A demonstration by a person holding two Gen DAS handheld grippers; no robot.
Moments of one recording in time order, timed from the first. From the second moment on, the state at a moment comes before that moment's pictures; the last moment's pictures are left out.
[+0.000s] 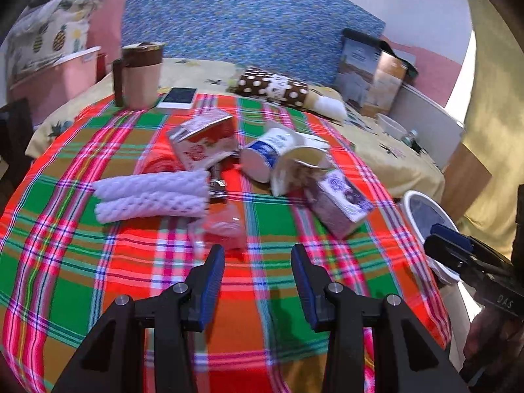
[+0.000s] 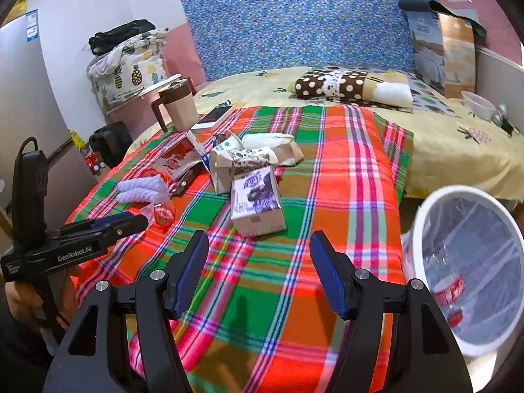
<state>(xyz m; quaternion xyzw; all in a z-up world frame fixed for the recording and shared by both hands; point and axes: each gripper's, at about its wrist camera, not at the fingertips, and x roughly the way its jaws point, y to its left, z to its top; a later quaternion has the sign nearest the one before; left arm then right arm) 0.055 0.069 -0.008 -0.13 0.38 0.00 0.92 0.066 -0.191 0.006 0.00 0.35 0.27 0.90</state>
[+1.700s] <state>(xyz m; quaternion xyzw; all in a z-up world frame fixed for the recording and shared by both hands) 0.072 0.052 -0.016 -0.10 0.40 0.02 0.91 0.078 -0.185 -0.005 -0.02 0.38 0.26 0.89</state>
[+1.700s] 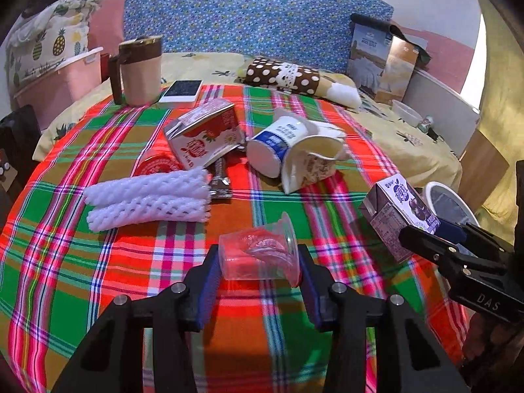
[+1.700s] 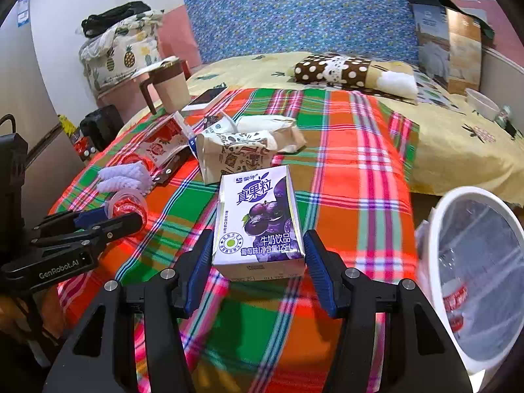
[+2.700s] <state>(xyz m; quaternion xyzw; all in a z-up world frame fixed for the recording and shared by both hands) 0.086 -0.068 0.007 -0.04 0.39 -0.12 0.91 0.057 -0.288 -0.001 0.04 0.36 0.15 0.92</state>
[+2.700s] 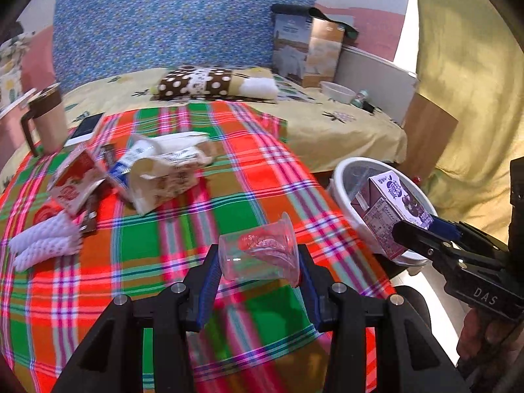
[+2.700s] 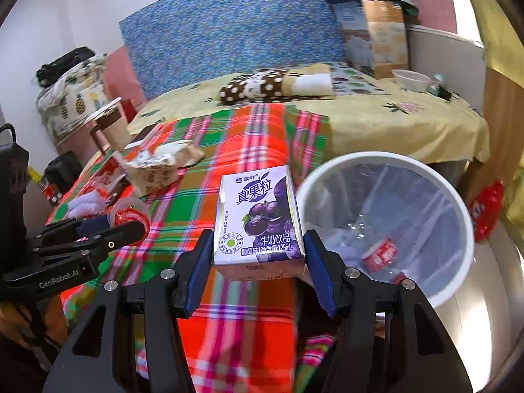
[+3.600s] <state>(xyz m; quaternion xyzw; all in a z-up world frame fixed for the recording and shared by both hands) 0.143 -0.194 -0.002 0.00 0.40 -0.26 0.88 0.069 -0.378 -0.025 0.09 0.39 0.04 0.91</state>
